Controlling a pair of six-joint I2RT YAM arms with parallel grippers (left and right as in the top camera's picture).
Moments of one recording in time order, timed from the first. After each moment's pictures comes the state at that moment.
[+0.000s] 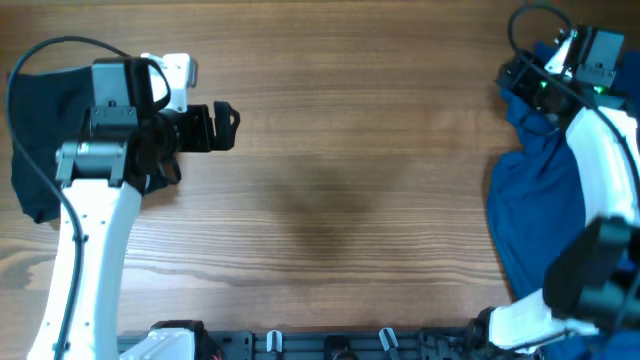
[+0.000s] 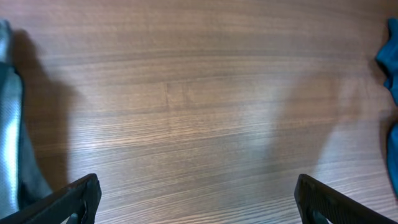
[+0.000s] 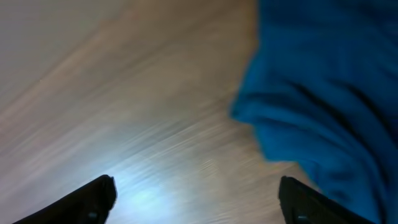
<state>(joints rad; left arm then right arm) -0.02 1.35 1.31 -0.89 0.29 -0.06 -0.27 1.77 1.36 -0.50 -0.15 0.37</state>
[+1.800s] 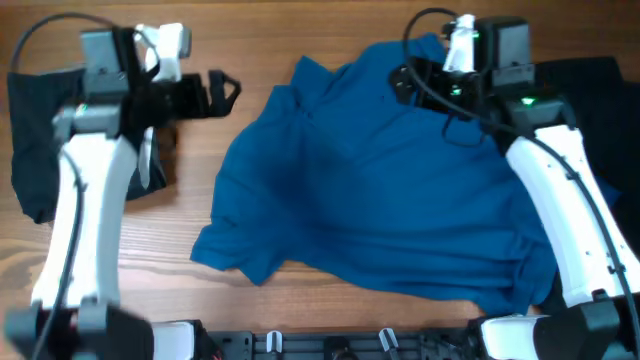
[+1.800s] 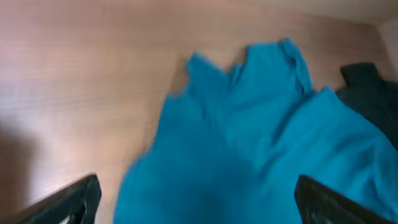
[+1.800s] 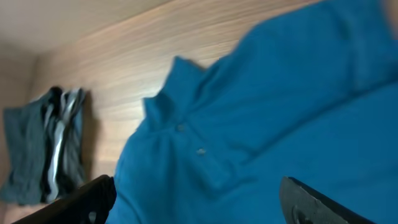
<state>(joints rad) 0.04 1.54 1.41 -0.74 0.48 -0.06 0.16 1.54 1.41 -0.70 -0.33 0.40</state>
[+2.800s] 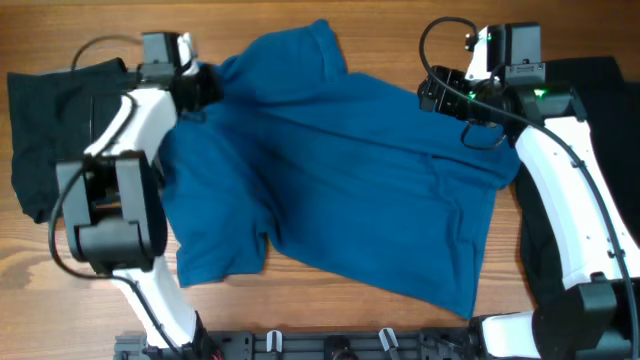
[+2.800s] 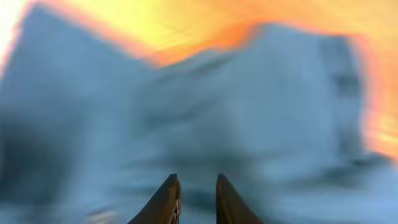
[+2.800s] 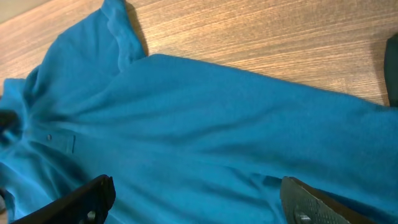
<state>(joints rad) 0.04 2.05 1.42 -0.32 0.28 -0.35 0.09 1.58 1.41 -0.82 -0.17 0.33</state>
